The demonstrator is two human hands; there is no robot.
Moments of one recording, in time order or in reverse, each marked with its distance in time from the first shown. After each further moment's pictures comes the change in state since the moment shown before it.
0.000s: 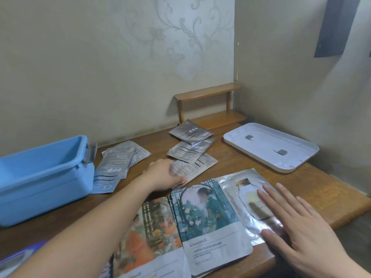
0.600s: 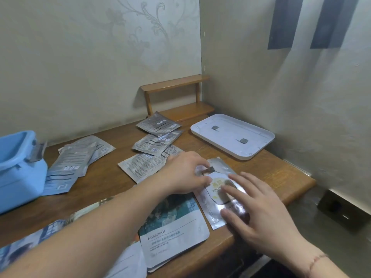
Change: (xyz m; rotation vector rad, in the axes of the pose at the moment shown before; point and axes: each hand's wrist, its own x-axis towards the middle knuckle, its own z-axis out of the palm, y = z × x) left_hand -0.023 0.127 0.034 0.012 0.007 0.531; right_hand -0.002 -0.001 -0.009 0.124 0.083 0.071
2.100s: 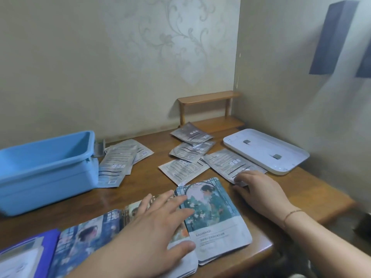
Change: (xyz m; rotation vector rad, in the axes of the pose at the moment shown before) left_hand -0.199 -0.029 -0.044 0.155 -0.185 -0.133; right_hand 0.092 -0.040 0.014 -0.082 -0.149 -0.008
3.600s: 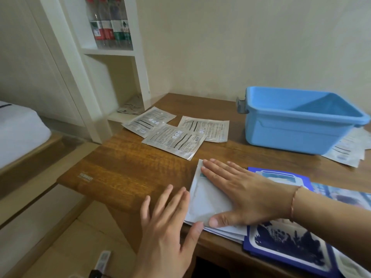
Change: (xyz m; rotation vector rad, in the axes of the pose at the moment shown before) left_hand -0.328 -0.202 0.173 -0.055 0.953 -0.793; right_hand -0.027 -0.510 0.069 -0.090 -0.567 -1.227
